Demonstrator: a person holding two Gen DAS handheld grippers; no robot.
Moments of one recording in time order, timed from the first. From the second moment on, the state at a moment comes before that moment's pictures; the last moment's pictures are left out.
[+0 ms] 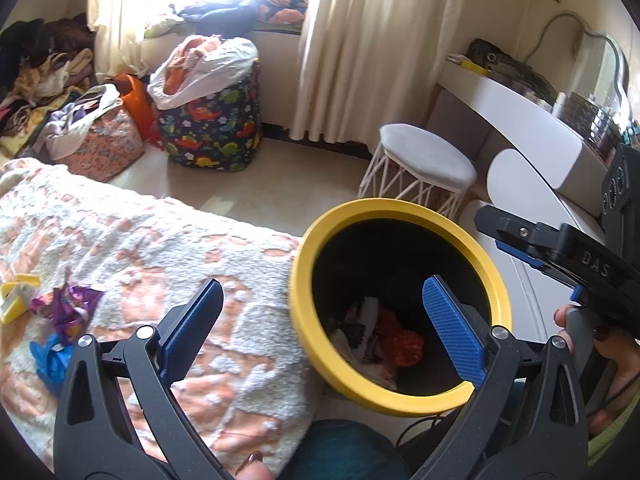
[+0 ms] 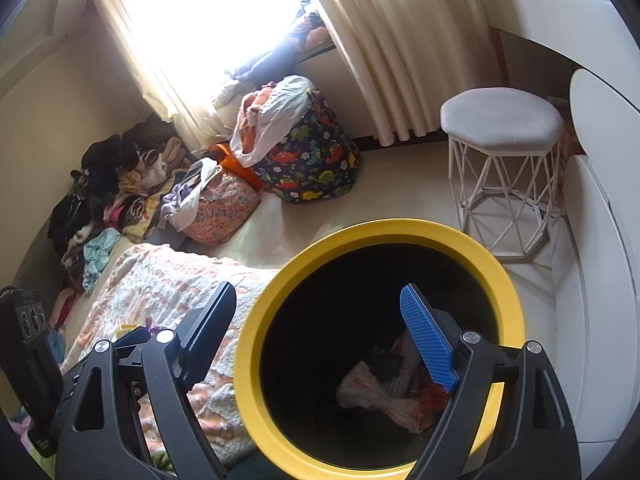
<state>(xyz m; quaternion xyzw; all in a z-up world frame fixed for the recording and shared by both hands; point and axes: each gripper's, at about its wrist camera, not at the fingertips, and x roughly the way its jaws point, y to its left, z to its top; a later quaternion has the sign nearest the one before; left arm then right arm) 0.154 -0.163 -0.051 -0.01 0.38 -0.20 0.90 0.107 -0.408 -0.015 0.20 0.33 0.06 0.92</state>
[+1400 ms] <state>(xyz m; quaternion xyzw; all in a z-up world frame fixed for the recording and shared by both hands) 0.151 0.019 -0.038 -0.12 0.34 -0.04 0.93 0.129 -0.229 -0.006 0.08 0.38 0.22 0.90</state>
